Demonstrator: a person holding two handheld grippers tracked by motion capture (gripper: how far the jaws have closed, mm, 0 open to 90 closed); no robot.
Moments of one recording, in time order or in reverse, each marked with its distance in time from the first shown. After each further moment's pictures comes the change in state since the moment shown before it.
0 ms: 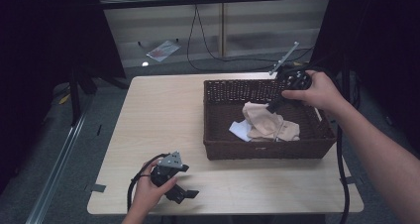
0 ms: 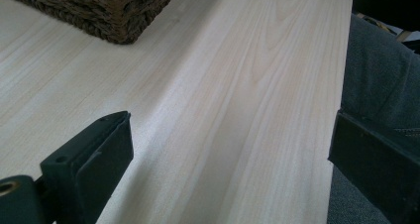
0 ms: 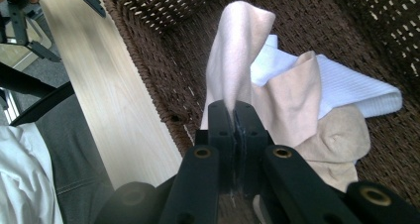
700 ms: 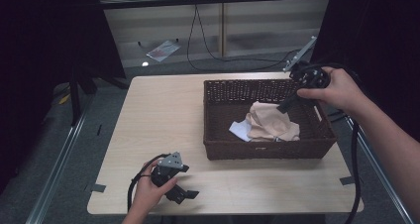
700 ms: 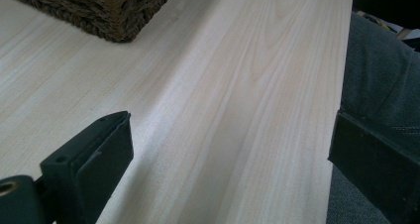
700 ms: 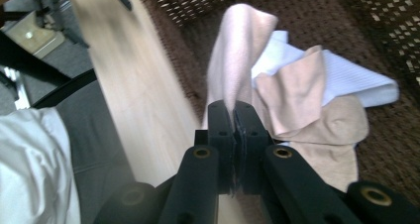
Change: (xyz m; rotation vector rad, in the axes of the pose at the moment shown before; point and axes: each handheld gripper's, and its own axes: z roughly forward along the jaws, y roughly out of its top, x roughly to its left) left arm -0.001 0.000 0.000 0.013 0.003 0.000; right arm 0.015 -0.018 -0.035 -0.019 0.025 -0.042
